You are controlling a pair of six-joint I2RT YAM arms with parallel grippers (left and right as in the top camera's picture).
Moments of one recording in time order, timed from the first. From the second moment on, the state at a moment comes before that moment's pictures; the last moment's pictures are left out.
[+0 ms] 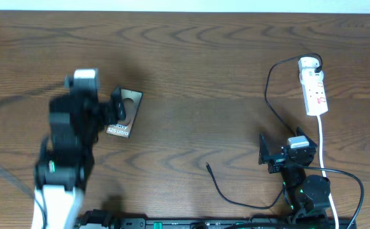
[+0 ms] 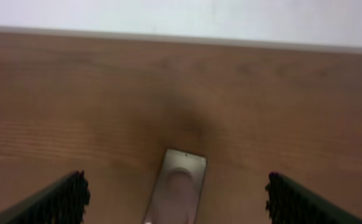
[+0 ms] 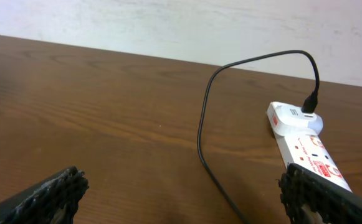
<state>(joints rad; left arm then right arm) -0.07 0.98 0.95 -0.54 -0.01 -0.09 0.15 0.09 0.01 -0.07 -0.01 -0.06</state>
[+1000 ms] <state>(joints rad) -0.07 1.73 1.52 -1.09 0.06 -0.03 0.15 0.09 0.01 -0.07 -0.01 -0.06</state>
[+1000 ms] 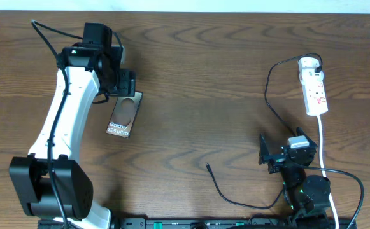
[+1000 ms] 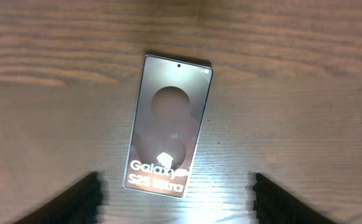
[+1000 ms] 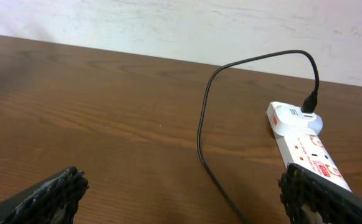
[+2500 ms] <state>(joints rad) -0.07 1.73 1.14 -0.74 0.07 0.03 0.15 0.09 0.01 -0.07 -0.01 -0.06</state>
